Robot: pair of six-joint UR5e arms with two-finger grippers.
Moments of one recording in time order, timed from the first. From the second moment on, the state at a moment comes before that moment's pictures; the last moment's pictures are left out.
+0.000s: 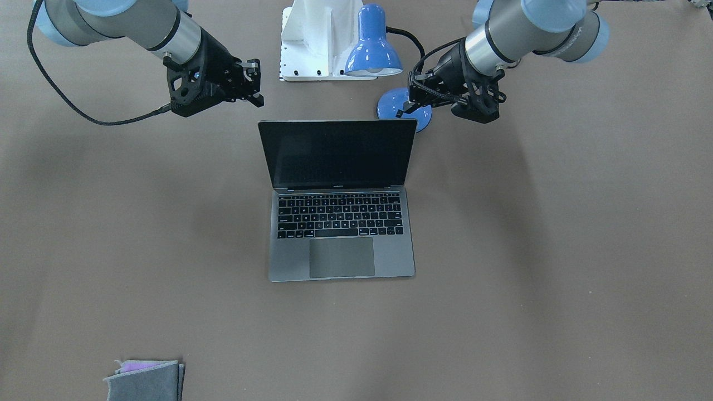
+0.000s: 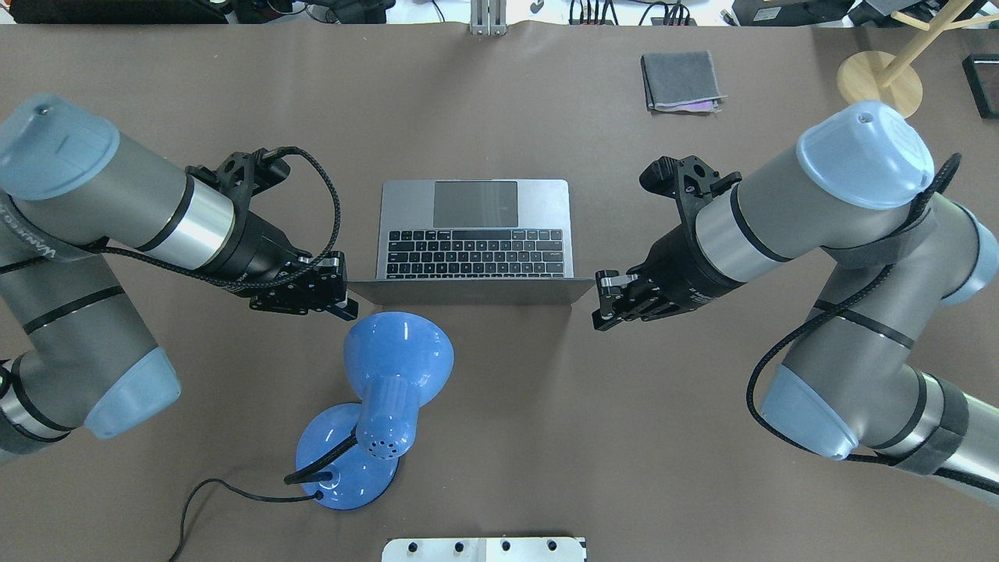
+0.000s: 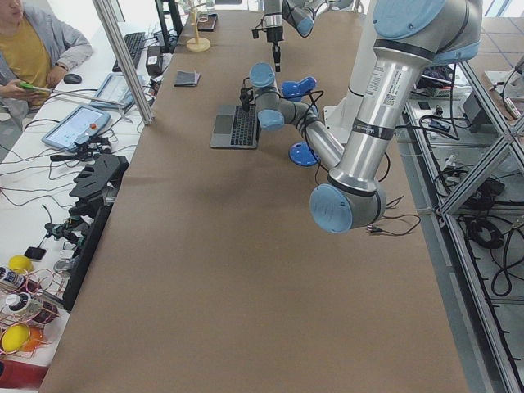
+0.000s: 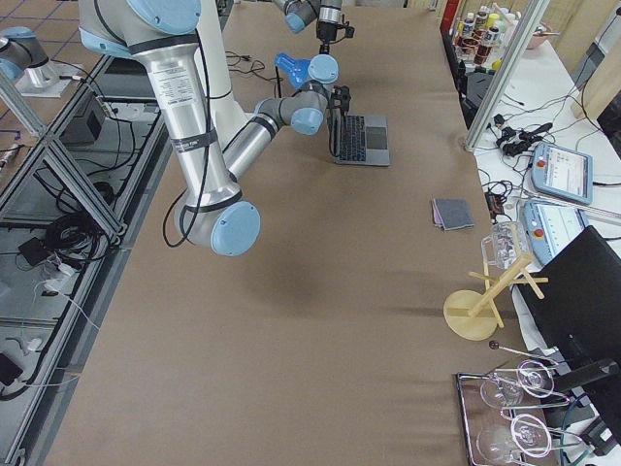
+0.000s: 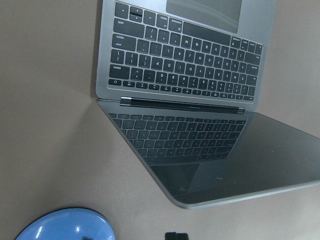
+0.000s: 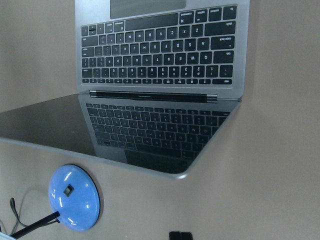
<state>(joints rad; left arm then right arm) -0.71 -1.93 -1.92 -2.09 -2.34 -1.45 0.67 -1.20 1.99 -1.22 2.28 1.27</state>
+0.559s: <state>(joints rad) -0.71 -1.94 -1.91 -2.09 -2.27 -1.45 0.69 -1.15 1.95 -1.22 2.19 1.27</state>
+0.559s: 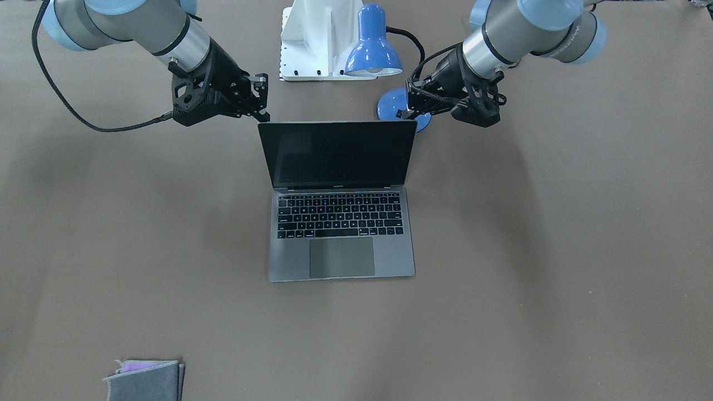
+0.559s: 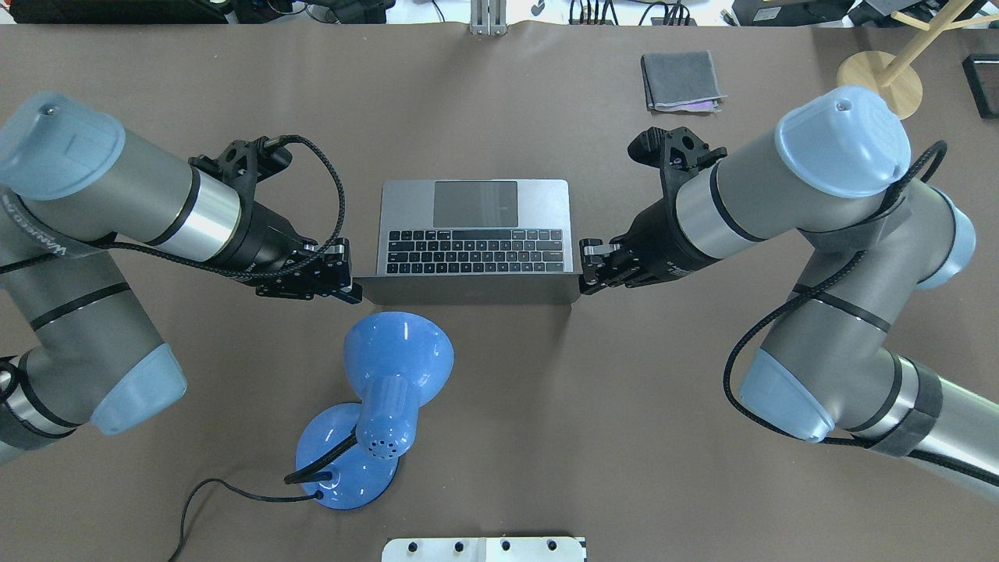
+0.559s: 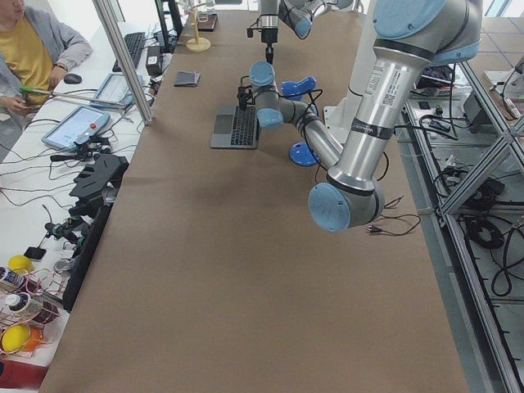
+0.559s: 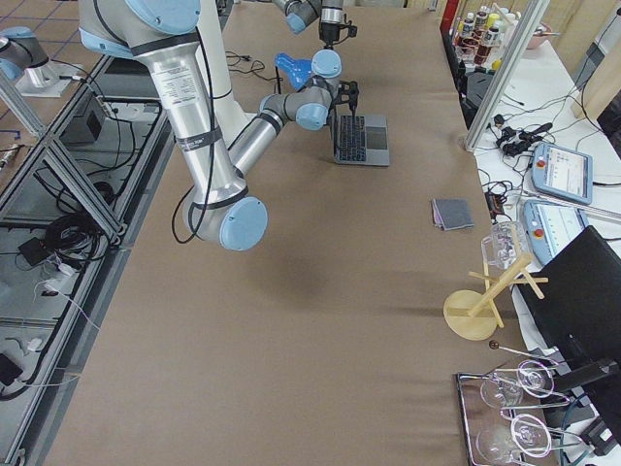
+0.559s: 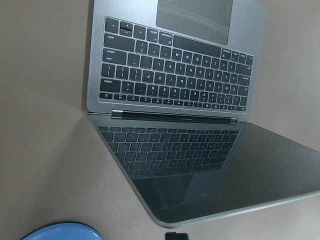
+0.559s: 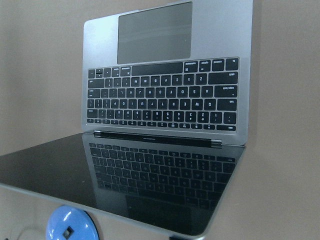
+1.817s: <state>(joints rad) -0.77 -2.15 -1.57 -2.17 -1.99 -1.39 0.79 -0.95 1.54 -1.06 2.15 1.26</state>
